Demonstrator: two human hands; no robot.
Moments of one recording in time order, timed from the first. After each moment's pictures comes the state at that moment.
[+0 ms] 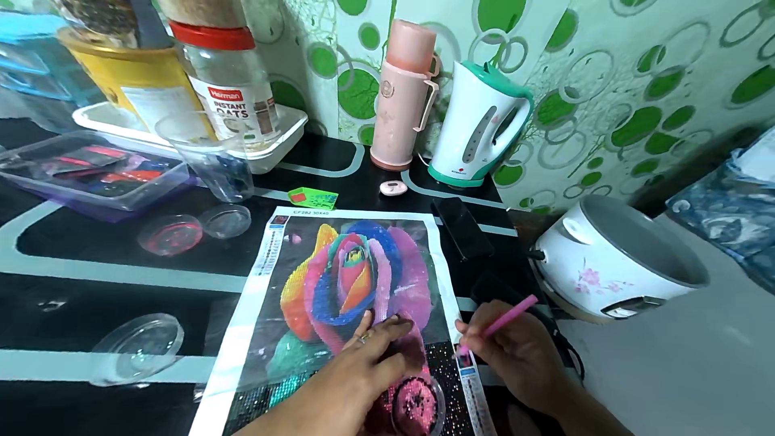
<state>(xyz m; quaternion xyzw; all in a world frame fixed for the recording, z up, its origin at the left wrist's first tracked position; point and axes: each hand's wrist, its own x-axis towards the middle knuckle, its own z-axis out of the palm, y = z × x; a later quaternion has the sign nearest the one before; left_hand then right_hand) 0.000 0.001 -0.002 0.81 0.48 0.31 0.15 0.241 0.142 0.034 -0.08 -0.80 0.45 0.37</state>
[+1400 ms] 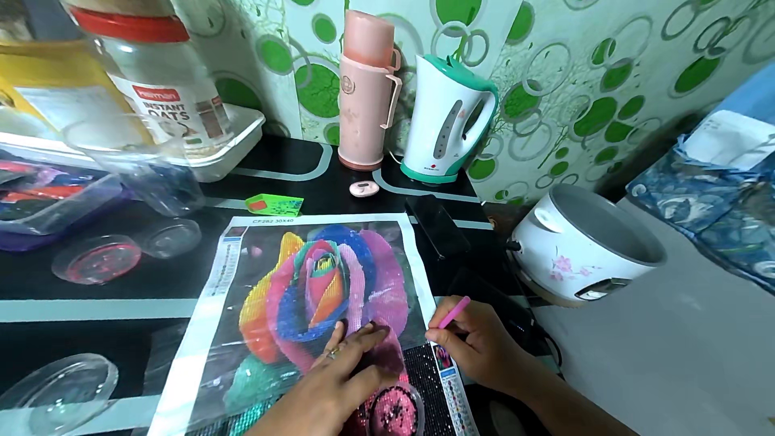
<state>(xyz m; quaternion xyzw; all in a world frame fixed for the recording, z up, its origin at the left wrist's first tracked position) -0.001 0.000 0.000 0.80 0.48 0.31 0.18 0.235 0.156 0.018 -0.14 -0.86 0.37 0.32</state>
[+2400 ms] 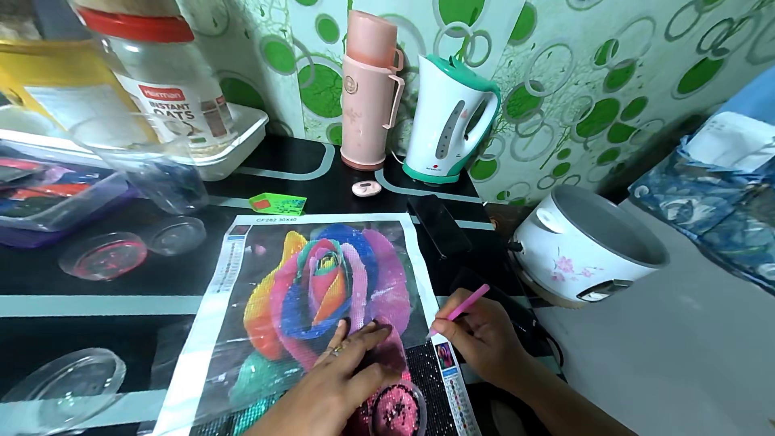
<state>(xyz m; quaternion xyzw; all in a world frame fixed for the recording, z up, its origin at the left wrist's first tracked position) 0.000 0.000 -0.001 0.81 0.47 0.31 0.17 0.233 0.153 0.018 -0.14 -0.81 0.42 0.38</state>
